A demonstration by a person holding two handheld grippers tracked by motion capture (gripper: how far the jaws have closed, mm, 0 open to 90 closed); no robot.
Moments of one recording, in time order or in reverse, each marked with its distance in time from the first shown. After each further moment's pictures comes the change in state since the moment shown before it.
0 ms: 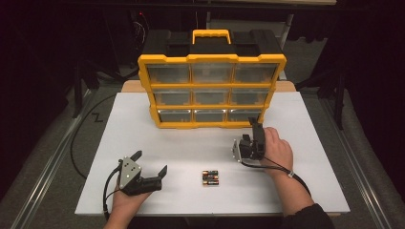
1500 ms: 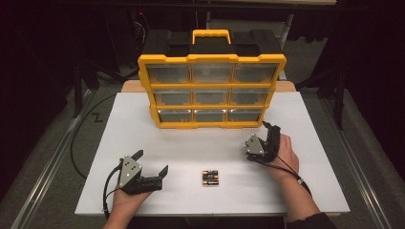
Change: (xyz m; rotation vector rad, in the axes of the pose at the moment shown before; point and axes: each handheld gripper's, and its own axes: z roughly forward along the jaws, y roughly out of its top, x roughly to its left) left arm -0.001 0.004 0.001 0.006 -0.030 -0.002; right arm -0.002 -0.035 -0.003 -0.001 0.176 0.448
